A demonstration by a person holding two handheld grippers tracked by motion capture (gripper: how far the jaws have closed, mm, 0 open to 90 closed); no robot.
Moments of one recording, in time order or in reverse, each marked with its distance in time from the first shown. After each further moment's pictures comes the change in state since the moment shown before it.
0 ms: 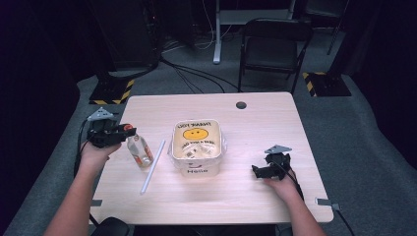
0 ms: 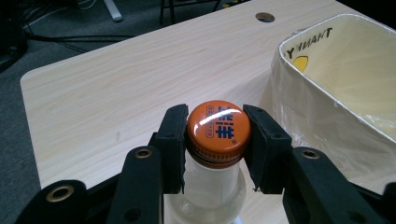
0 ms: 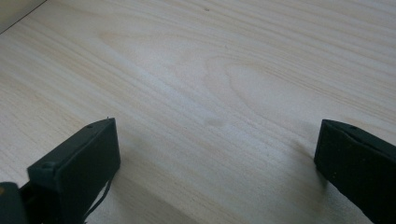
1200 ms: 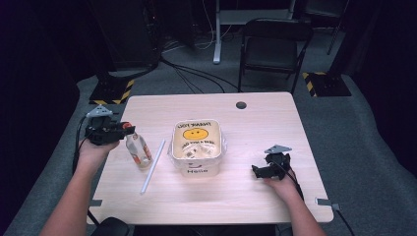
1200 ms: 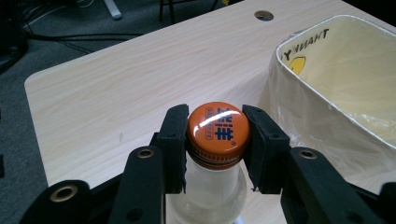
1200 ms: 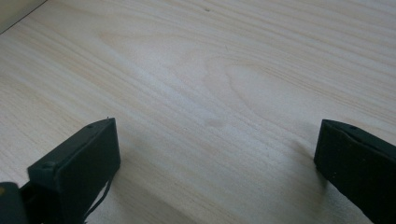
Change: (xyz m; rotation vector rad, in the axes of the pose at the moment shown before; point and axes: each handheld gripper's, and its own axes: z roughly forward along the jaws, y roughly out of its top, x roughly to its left) left arm 0.000 0.010 -0.007 0.022 -0.005 0.012; right arm 0.000 0.001 0.000 0.000 0.001 0.006
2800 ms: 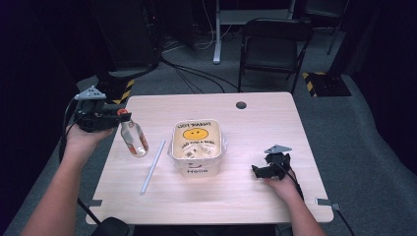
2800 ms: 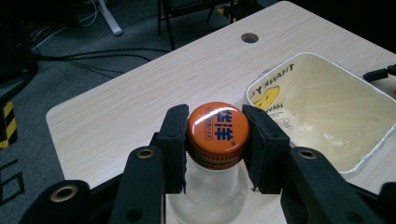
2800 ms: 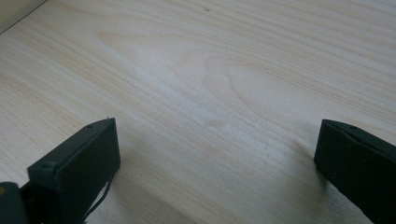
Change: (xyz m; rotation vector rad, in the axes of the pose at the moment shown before) left arm -0.022 0.059 -0.045 -0.008 0.004 0.068; right arm 0.000 0.000 0.000 0.000 -0.001 0.002
